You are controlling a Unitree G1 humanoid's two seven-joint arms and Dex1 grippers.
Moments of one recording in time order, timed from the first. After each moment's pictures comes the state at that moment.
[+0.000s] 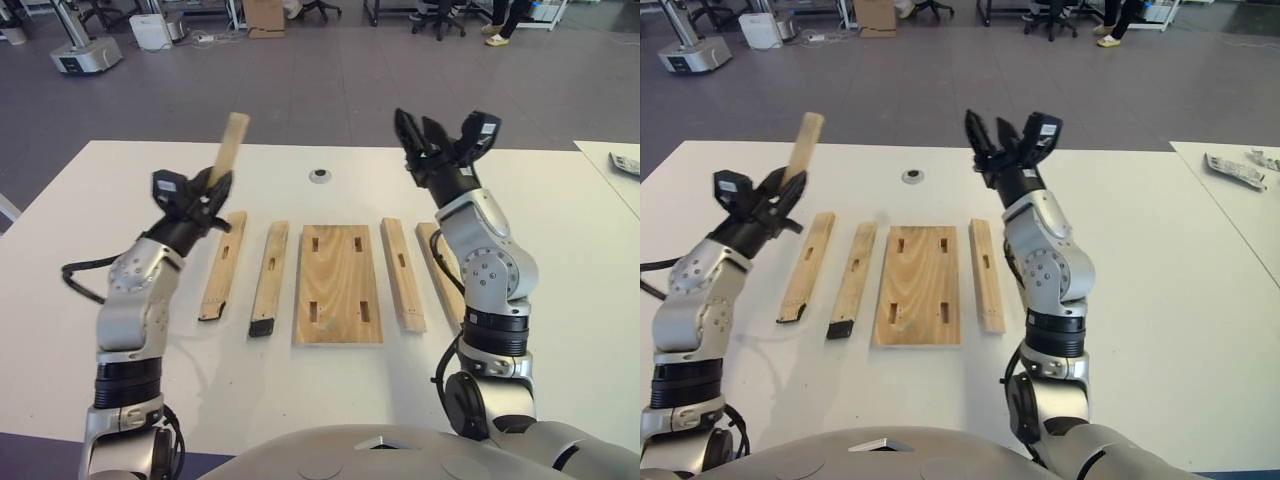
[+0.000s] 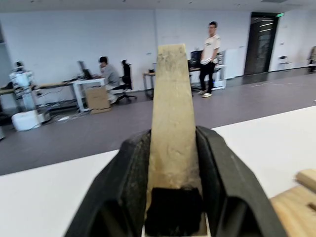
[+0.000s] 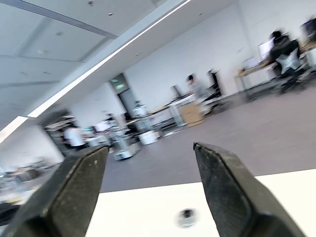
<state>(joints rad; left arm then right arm) -0.15 0.38 0.14 -0.26 -0.39 0.27 -0.42 -0.47 0.04 -0.15 -0.25 0.67 0.58 0.08</state>
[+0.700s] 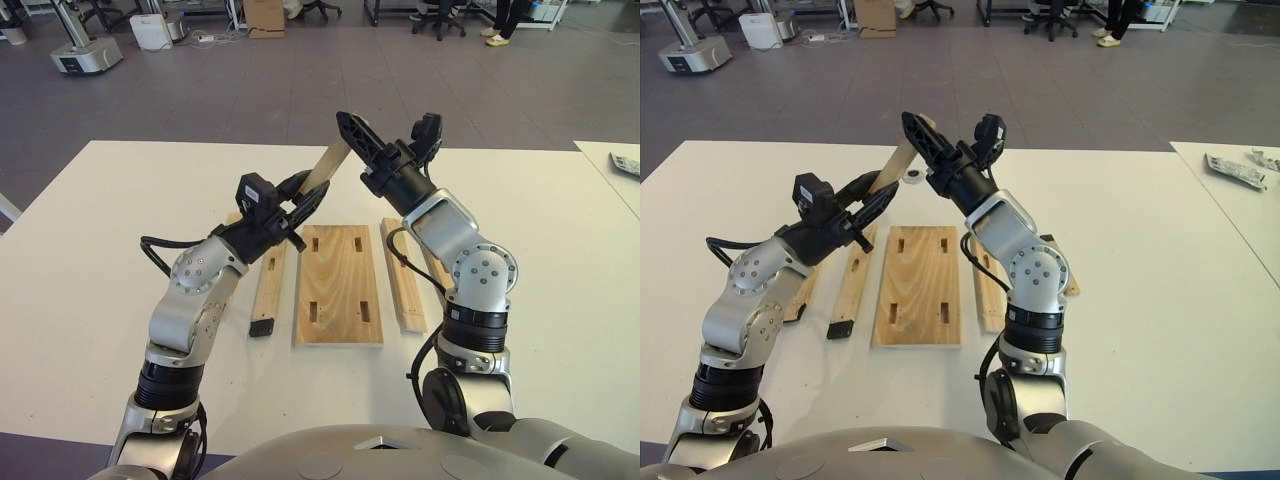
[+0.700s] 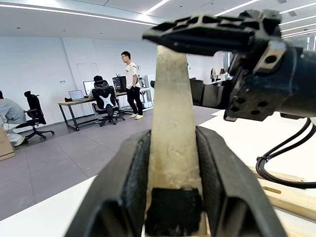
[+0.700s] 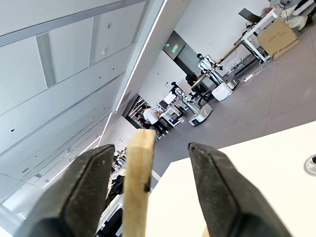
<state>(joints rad) -0.18 0.31 -0.07 -0.40 -0.39 0.27 -0.53 -0.51 0.14 -0.18 -0.22 1.07 0.79 -0.07</state>
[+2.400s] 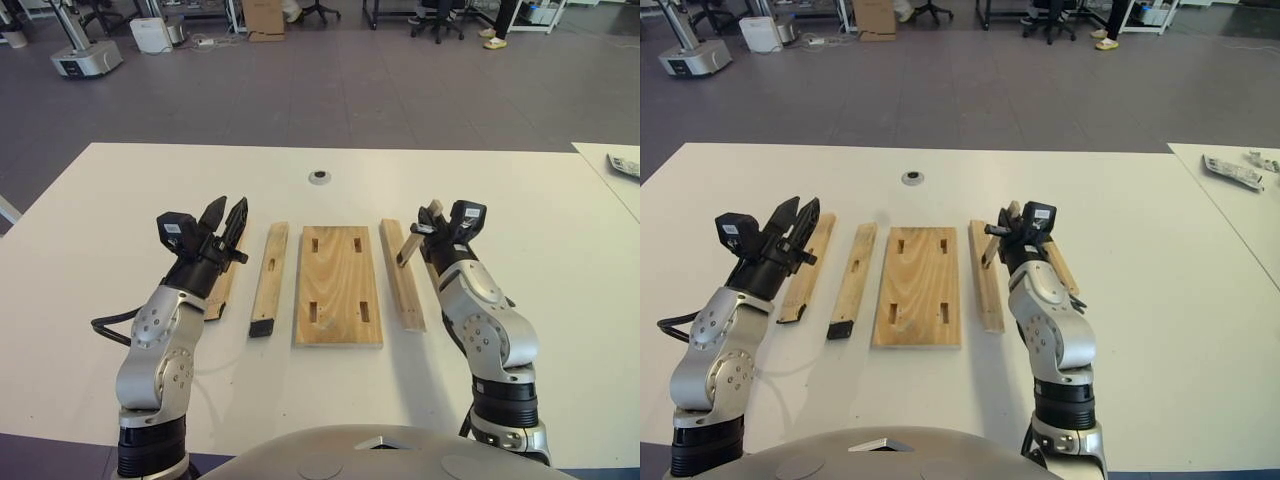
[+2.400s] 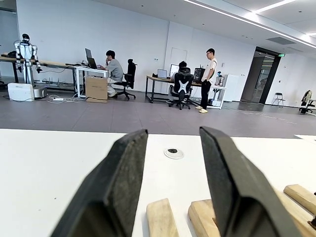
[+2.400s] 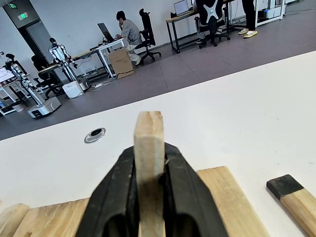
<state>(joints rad) 0.11 0.21 0.17 -0.48 -0.47 0.28 -0.27 -0.12 -0.03 -0.04 -0.35 0.42 0.60 -0.17</state>
